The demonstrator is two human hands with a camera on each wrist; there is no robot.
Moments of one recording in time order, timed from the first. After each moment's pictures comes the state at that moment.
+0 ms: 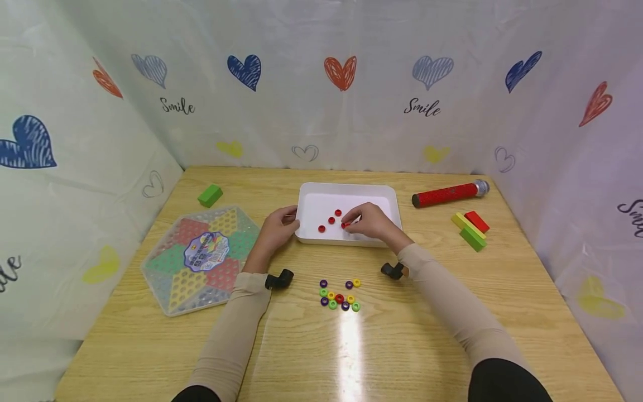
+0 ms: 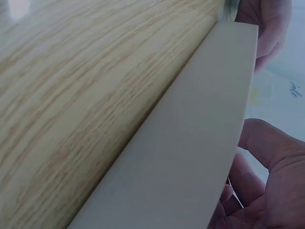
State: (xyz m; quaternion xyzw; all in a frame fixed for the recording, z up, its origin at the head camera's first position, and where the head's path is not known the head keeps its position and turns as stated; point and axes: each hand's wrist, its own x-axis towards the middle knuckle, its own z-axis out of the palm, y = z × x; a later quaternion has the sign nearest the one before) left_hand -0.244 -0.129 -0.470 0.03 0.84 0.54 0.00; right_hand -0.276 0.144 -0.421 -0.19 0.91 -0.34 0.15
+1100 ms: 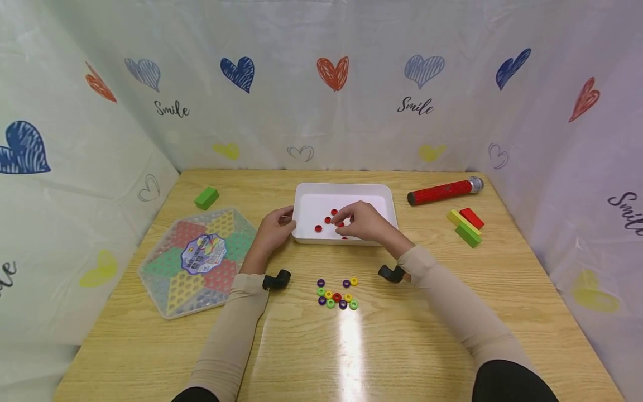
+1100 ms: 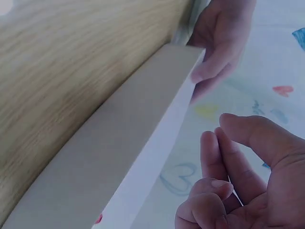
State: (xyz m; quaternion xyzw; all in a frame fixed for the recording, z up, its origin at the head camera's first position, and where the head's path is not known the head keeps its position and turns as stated) left_hand -0.244 -0.128 -0.471 0.02 0.84 0.54 0.00; right_hand -0.248 0.139 -0.393 -0.26 0.89 -0.36 0.12
